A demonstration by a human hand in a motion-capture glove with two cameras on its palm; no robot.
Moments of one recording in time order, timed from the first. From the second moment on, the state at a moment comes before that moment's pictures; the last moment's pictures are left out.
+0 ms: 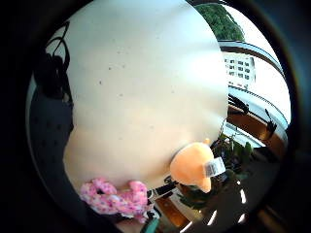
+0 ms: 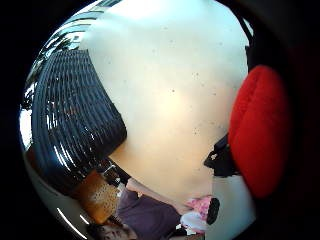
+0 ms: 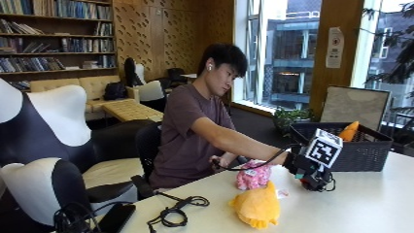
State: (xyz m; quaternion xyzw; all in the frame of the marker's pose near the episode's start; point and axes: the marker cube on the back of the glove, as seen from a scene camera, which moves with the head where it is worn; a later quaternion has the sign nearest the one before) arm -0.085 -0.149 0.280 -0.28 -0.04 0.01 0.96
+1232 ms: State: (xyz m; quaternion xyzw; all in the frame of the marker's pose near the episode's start) arm -0.355 -0.251 0.044 -0.12 -0.14 -0.12 0.98
